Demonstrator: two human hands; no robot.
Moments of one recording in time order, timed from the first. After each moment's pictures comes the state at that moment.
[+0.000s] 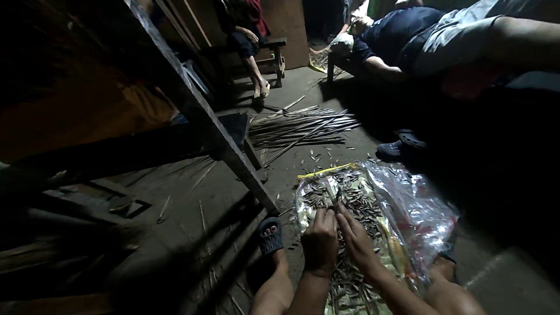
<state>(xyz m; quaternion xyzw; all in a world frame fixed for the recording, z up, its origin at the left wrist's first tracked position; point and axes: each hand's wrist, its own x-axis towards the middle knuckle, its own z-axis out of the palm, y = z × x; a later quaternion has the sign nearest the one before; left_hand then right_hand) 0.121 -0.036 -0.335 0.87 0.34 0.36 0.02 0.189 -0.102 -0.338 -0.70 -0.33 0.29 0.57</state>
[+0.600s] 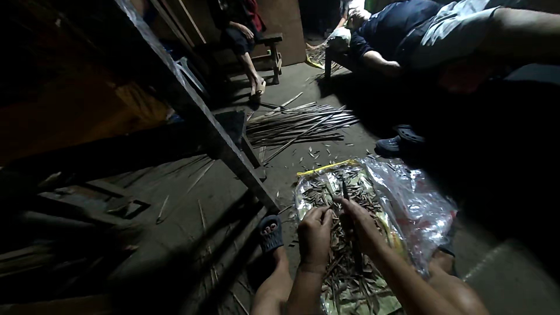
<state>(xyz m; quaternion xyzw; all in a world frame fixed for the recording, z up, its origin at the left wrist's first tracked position) 0.110 -0.028 -0.323 0.79 0.39 0.33 0.33 0.214 -0.094 -0.324 -0.55 -0.15 0.49 0.66</state>
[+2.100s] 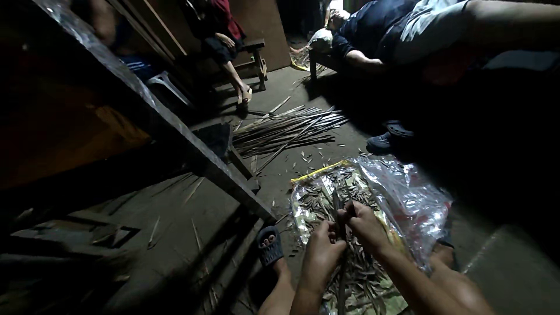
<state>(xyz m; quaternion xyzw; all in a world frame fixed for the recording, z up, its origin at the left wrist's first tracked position) 0.119 -0.026 -0.292 0.74 0.42 -0.01 0.52 0.238 -0.096 -0.316 -0.74 -0.23 0.36 0.52</state>
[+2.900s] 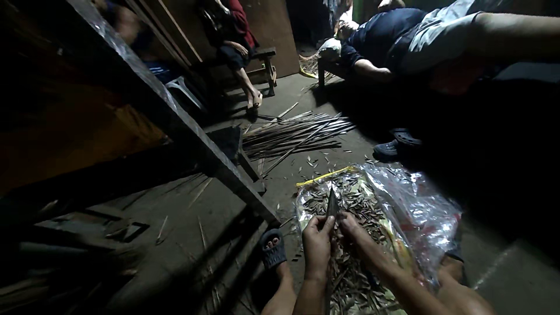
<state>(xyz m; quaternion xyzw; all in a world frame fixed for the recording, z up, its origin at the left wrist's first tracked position) 0.131 -0.019 -0.310 0.56 0.47 0.27 0.63 0.215 -0.102 -0.320 -0.58 -0.27 0.48 0.60</state>
